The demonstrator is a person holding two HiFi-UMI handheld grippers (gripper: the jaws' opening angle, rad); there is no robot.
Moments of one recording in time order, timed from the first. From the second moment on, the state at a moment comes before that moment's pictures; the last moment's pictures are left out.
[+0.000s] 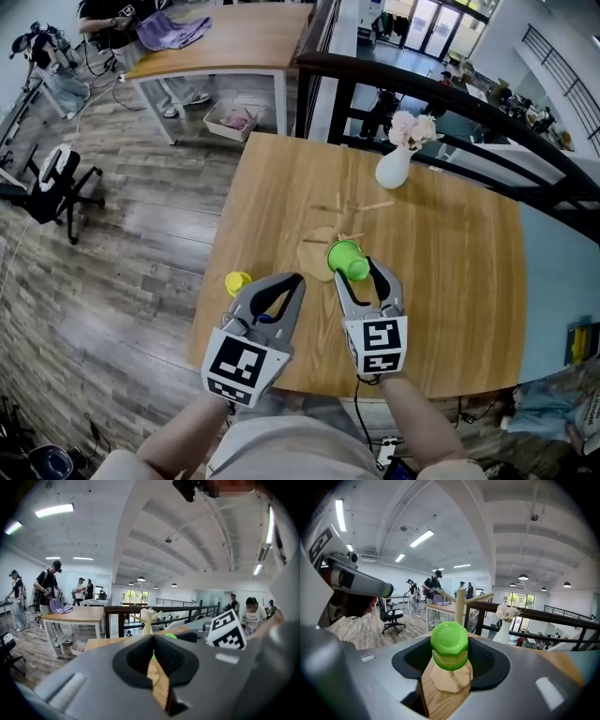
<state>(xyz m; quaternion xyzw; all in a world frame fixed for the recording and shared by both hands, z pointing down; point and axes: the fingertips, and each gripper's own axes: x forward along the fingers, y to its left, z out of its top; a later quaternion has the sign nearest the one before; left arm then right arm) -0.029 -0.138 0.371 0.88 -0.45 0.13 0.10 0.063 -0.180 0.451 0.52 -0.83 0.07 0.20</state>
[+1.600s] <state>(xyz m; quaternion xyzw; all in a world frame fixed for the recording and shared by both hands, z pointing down) -0.040 -0.117 0.347 0.87 -0.47 0.10 0.10 0.078 -0.151 0.401 0.52 -0.84 0.04 0.16</state>
